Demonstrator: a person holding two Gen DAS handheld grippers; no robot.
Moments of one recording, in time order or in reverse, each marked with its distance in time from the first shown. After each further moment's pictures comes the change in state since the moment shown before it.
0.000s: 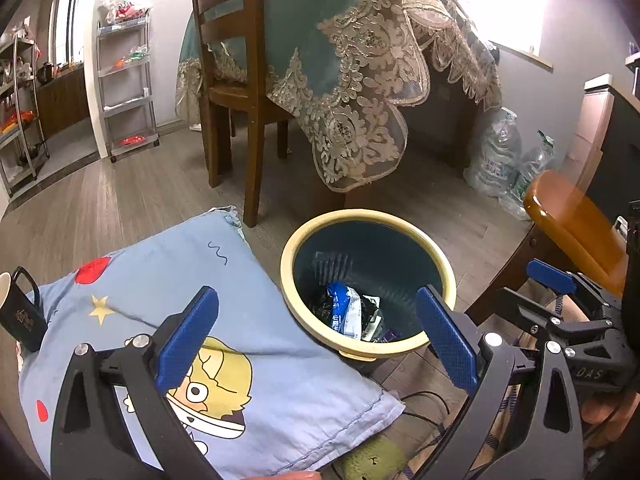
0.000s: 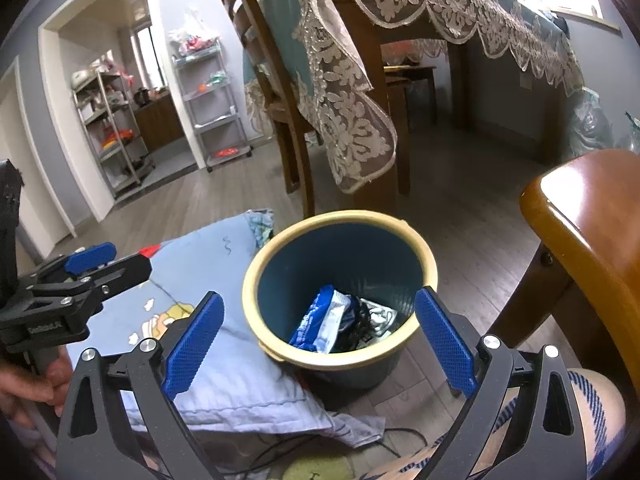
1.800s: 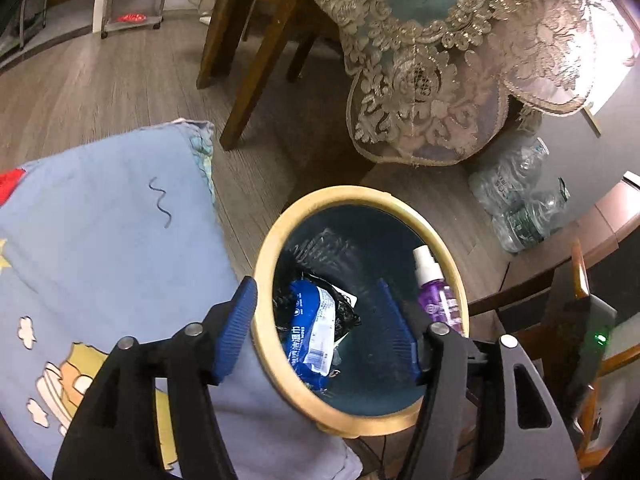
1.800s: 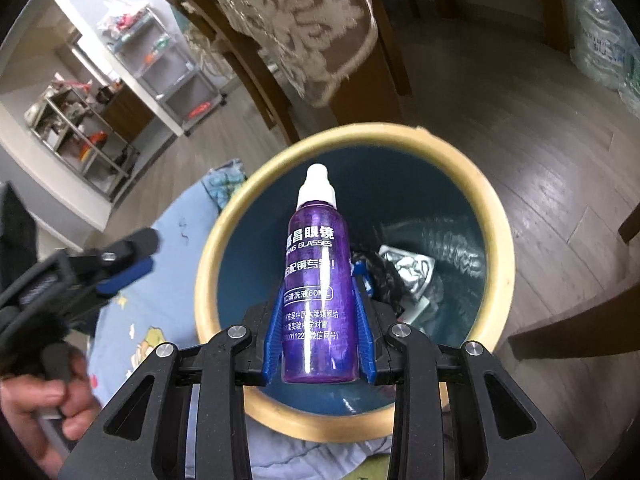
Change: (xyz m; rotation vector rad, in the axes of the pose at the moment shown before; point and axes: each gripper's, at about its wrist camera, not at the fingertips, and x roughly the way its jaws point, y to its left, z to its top) left arm 0.152 0.050 0.028 -0.336 0.257 -0.143; right arm 0.160 -0.043 0.001 0.269 0.308 0.066
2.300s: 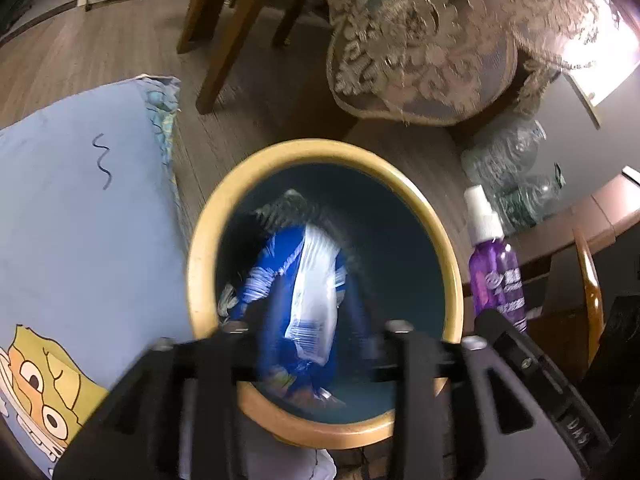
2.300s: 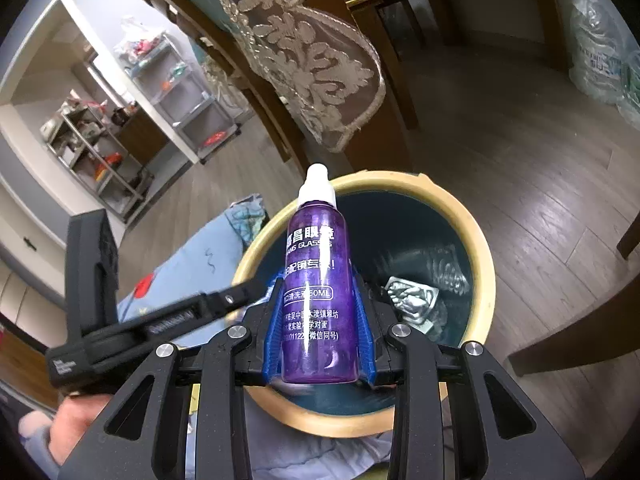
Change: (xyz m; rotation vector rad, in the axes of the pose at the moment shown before) left arm 0.049 -0.017 -0.012 -0.034 0.099 -0.053; right arm -0.040 0.005 0.007 -0.006 -0.115 0.049
